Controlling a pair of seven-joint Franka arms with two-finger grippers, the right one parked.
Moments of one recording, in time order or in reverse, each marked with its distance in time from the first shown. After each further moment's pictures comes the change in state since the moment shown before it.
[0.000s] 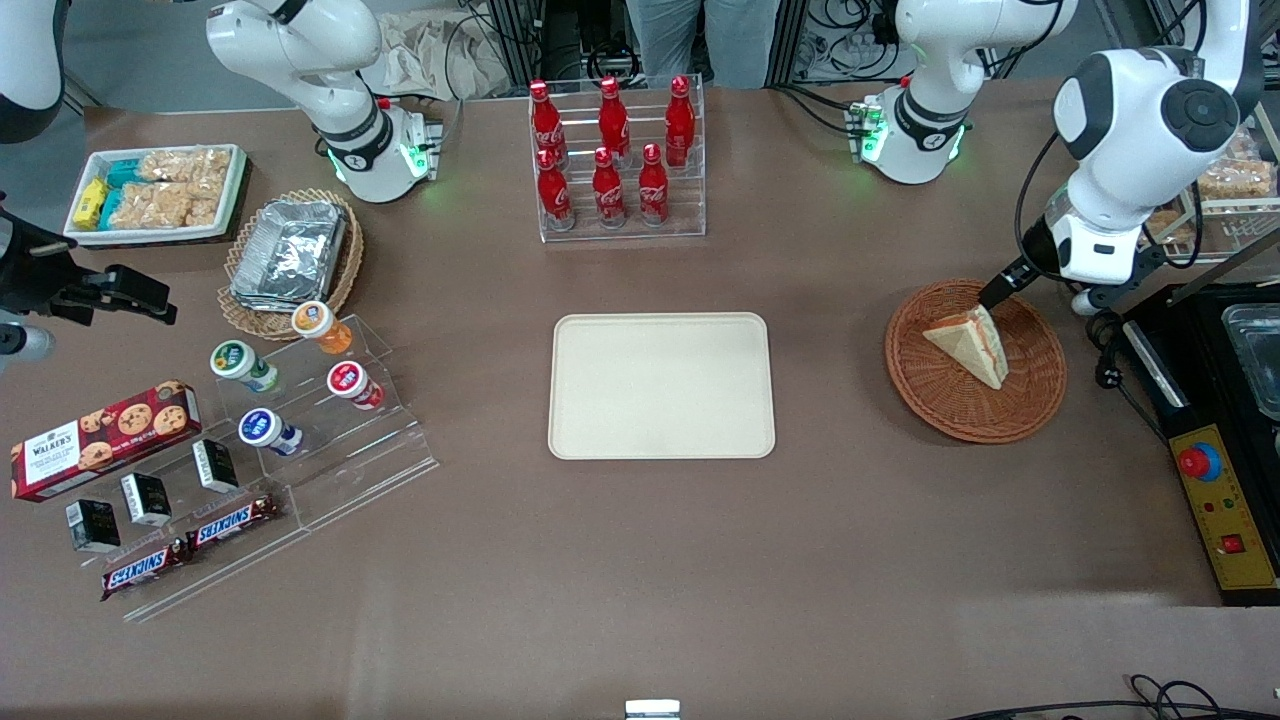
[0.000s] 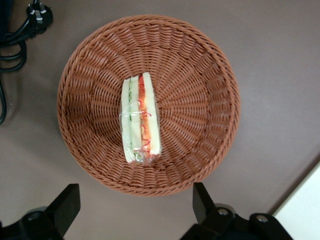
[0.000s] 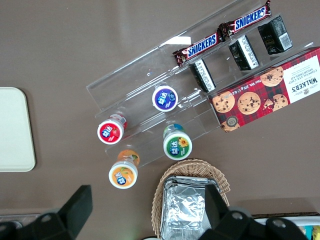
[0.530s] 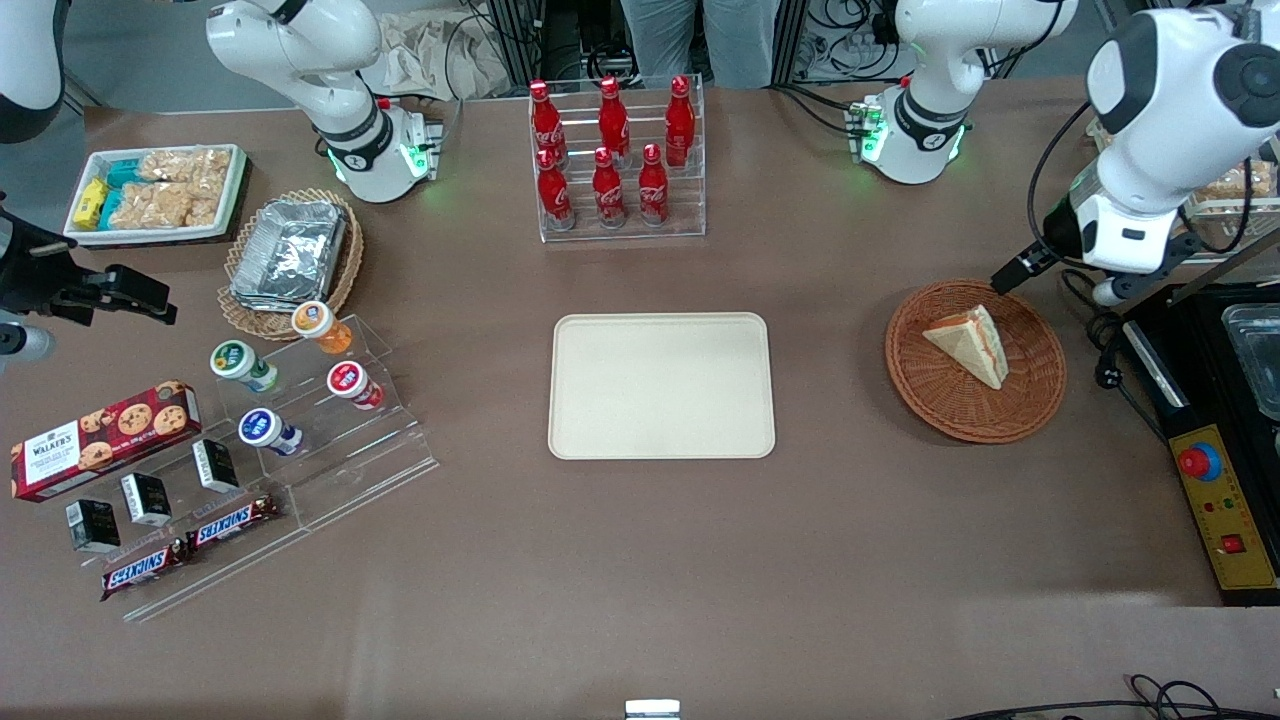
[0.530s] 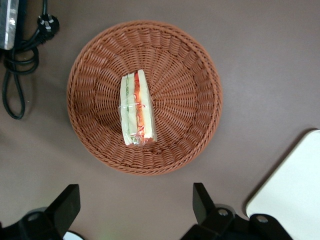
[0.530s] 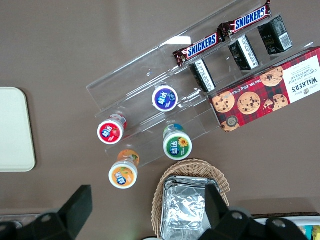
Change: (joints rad) arm -0.035 0.000 -0.001 0.161 0.000 -0.212 0.008
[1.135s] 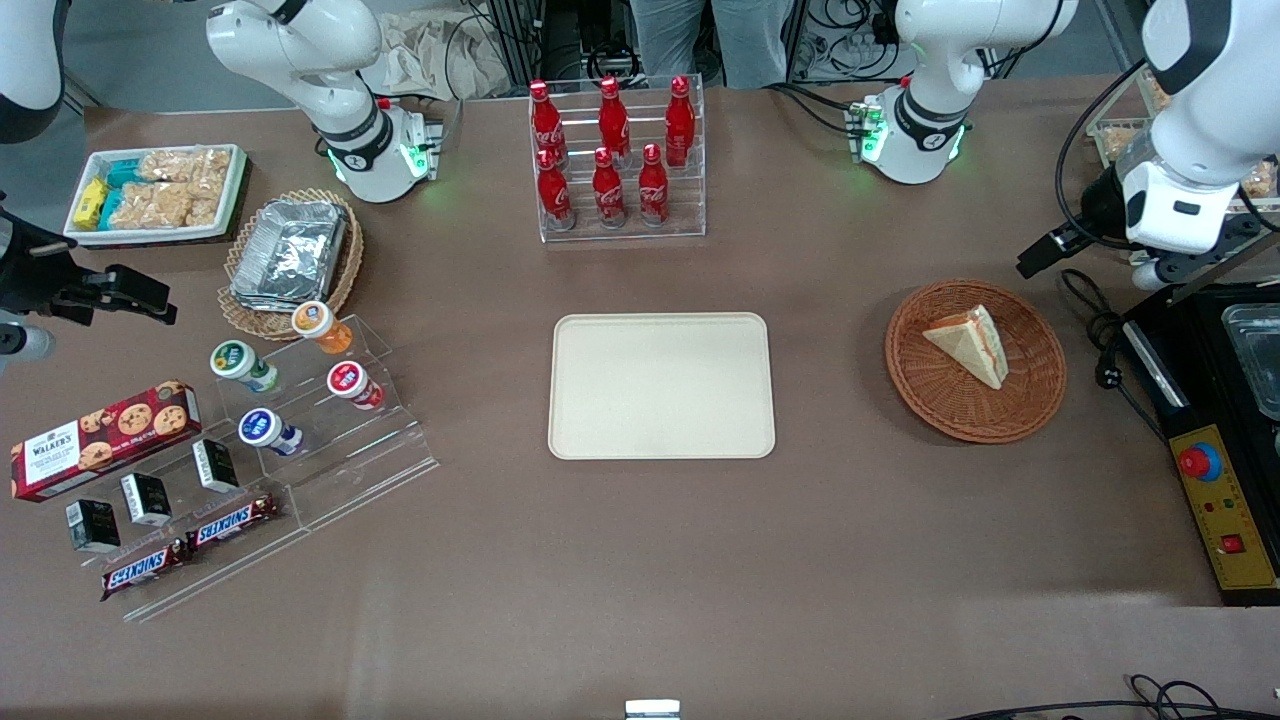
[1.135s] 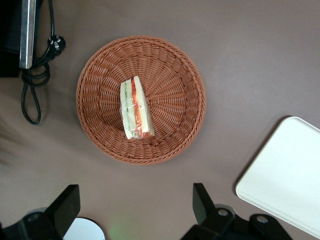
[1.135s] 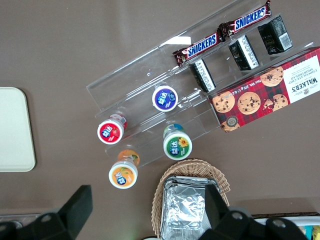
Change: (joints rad) arm 0.000 0.011 0.000 0.214 -0.004 -0.216 0.052
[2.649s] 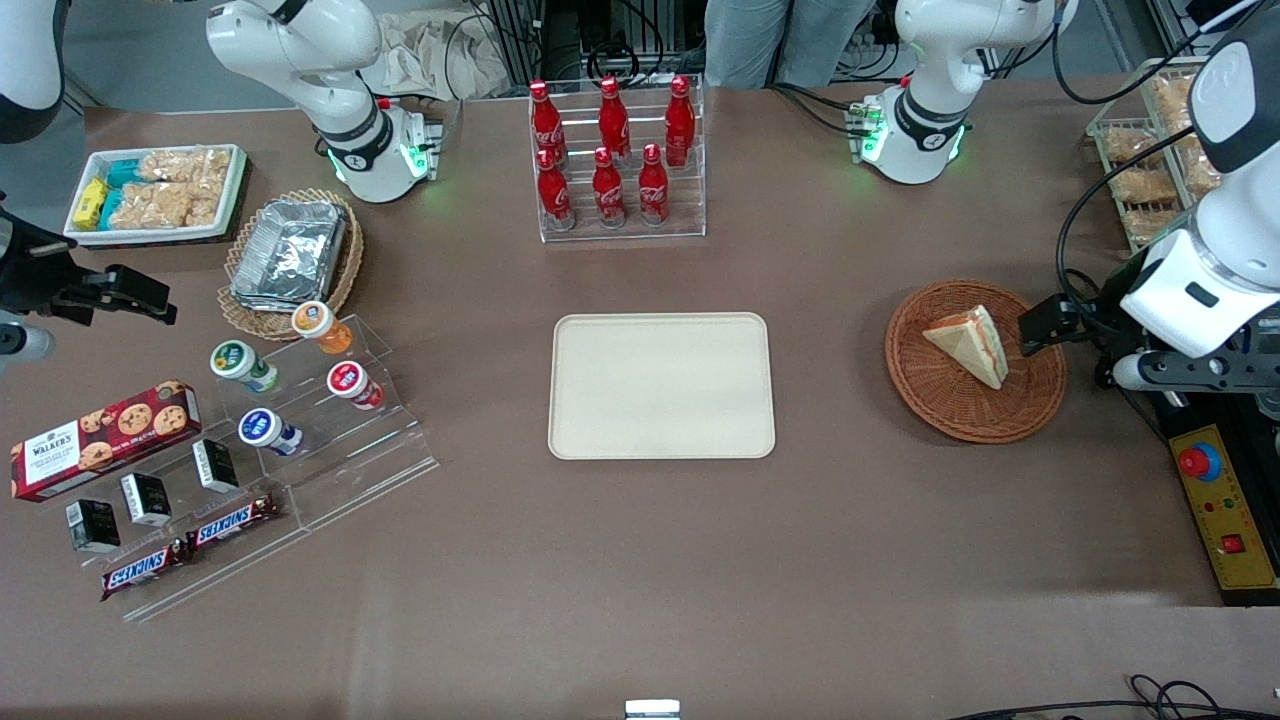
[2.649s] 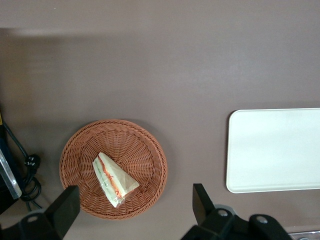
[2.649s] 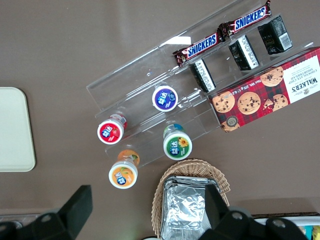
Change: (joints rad) arm -0.007 0.443 -0.078 0.669 -0.012 -0.168 0.443
